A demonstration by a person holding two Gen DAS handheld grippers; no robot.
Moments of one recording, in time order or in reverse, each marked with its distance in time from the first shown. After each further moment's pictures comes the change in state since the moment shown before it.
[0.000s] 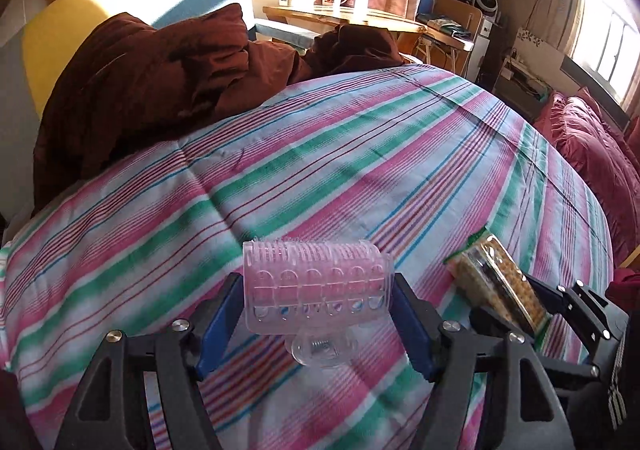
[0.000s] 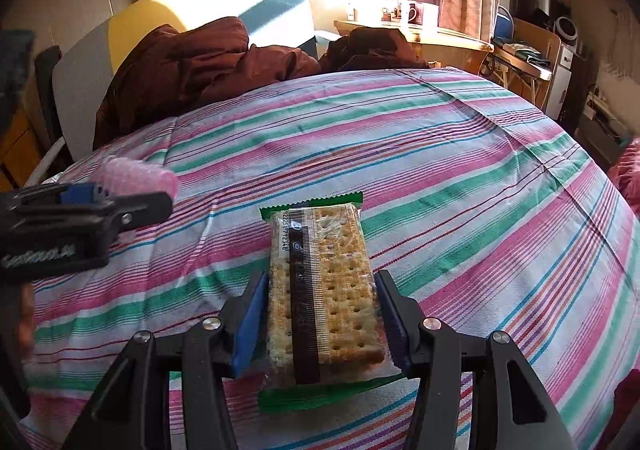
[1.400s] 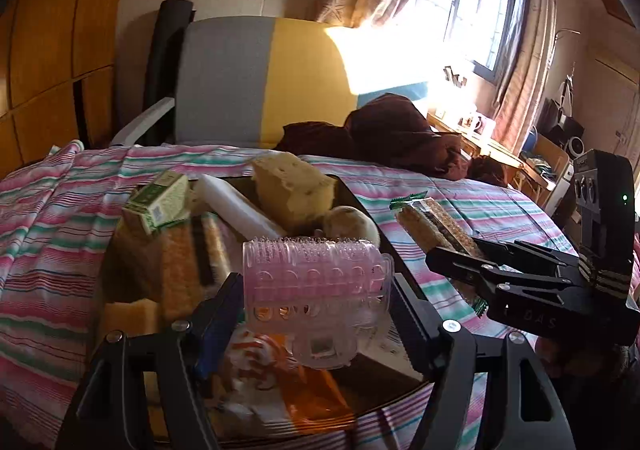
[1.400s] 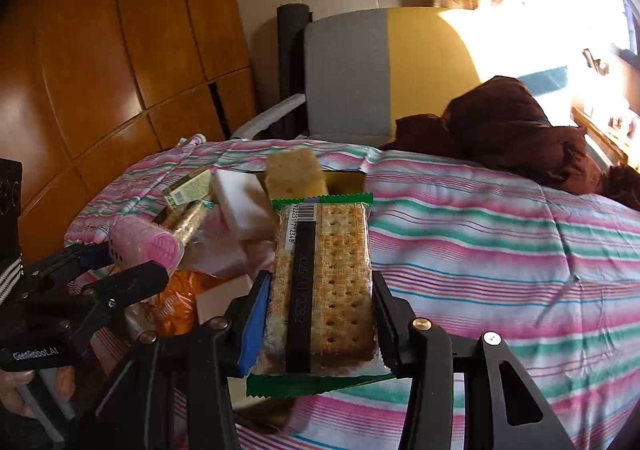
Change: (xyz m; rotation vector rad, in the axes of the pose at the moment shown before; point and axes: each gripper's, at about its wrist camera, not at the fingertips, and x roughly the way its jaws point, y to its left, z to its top) left arm -0.285 0.194 -0.249 -0.444 -0.336 0.260; right arm -0.134 0.324 -0.052 -0.467 -0.083 0.591
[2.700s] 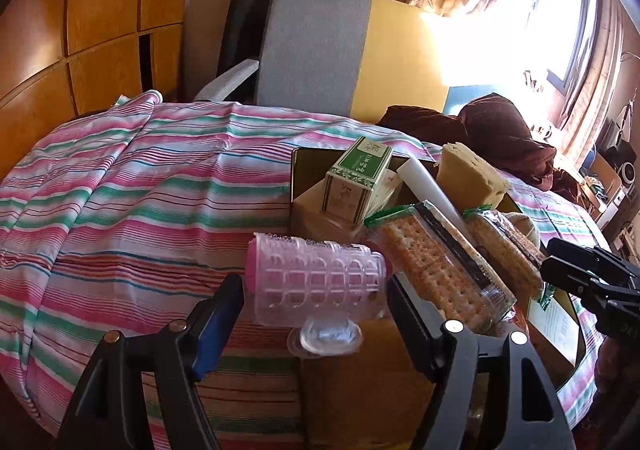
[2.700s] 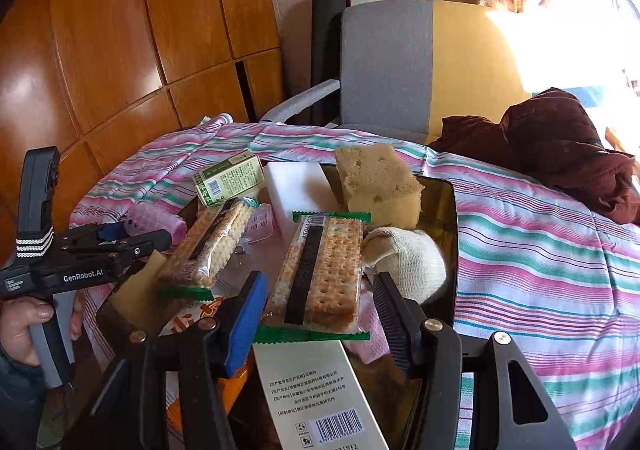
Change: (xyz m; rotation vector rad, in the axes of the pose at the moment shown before) left arm 0.018 0.145 -0.008 -0.104 0.101 0.171; right arm 0.048 0.046 0.013 -0.056 0.047 0.045
